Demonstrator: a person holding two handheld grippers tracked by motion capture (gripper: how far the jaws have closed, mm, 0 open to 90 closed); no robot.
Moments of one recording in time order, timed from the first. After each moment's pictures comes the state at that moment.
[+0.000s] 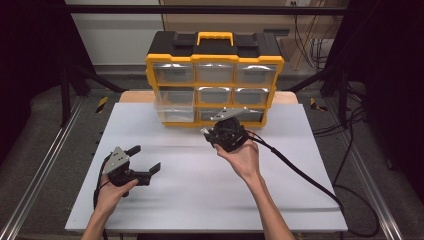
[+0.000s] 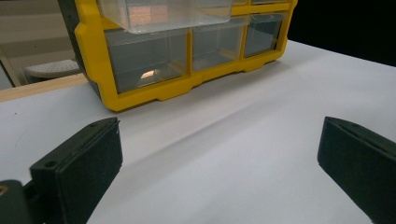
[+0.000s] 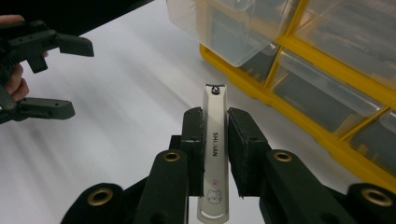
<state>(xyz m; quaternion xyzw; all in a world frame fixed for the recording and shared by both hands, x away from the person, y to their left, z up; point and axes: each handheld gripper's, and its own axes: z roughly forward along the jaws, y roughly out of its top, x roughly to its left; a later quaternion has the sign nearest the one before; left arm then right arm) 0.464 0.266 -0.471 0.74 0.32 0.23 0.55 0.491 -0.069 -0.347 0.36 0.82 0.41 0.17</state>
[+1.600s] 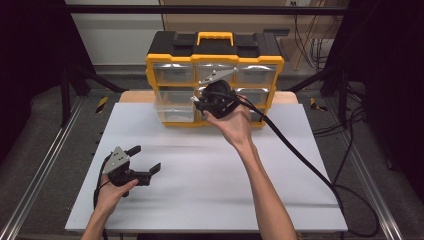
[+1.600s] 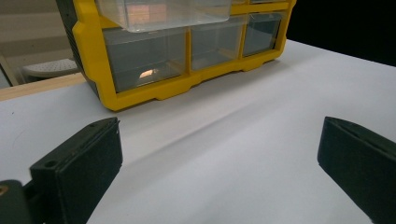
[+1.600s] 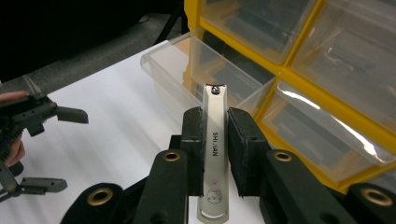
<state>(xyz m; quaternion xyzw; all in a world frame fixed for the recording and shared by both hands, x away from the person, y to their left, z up) 0.464 0.266 -0.471 0.74 0.32 0.23 0.55 0.532 -0.048 -0.274 0.34 0.82 0.42 0.20</state>
